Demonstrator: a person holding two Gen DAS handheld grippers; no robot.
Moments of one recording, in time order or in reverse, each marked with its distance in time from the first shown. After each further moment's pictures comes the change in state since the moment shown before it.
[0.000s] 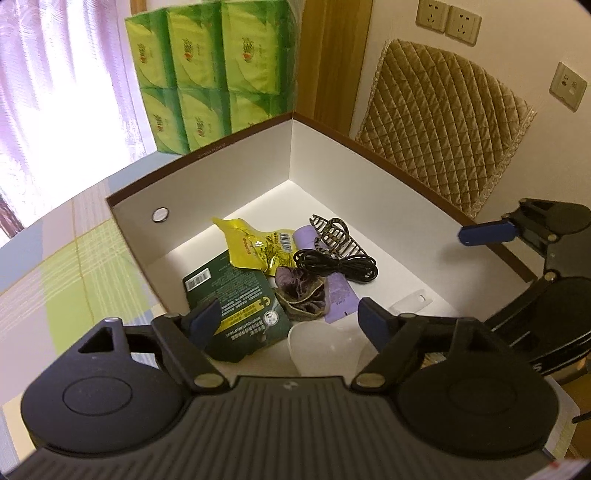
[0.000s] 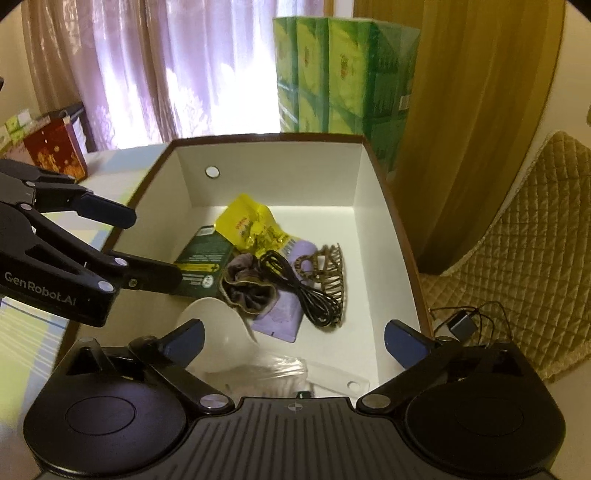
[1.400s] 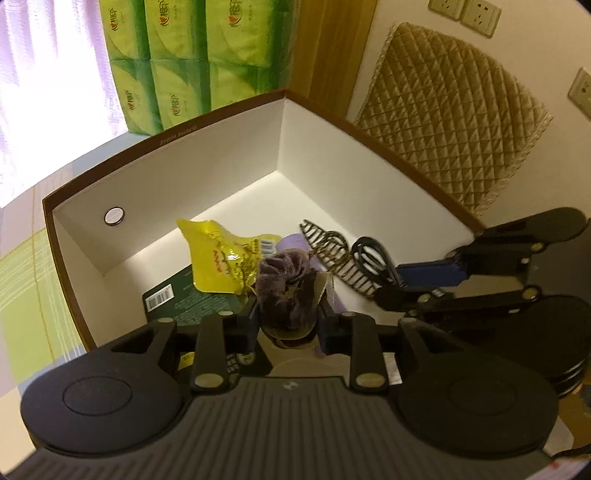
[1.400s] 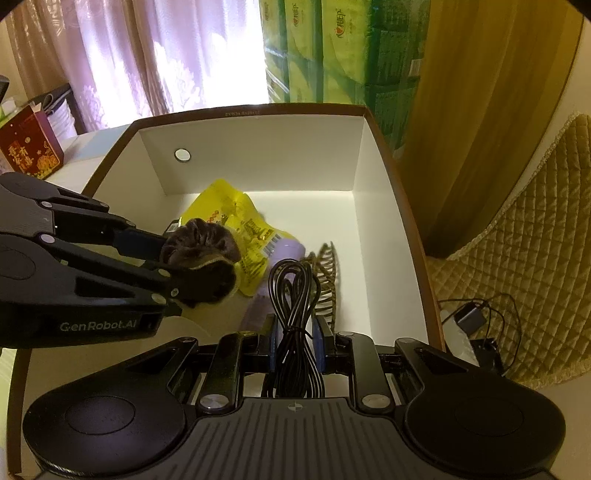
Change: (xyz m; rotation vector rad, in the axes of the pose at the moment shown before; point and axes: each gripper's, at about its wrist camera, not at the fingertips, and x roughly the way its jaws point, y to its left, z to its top) left arm 0.074 0.003 0.026 -0.036 0.076 -0.058; right arm 0.062 -0.024 0.027 -0.005 0.111 0.005
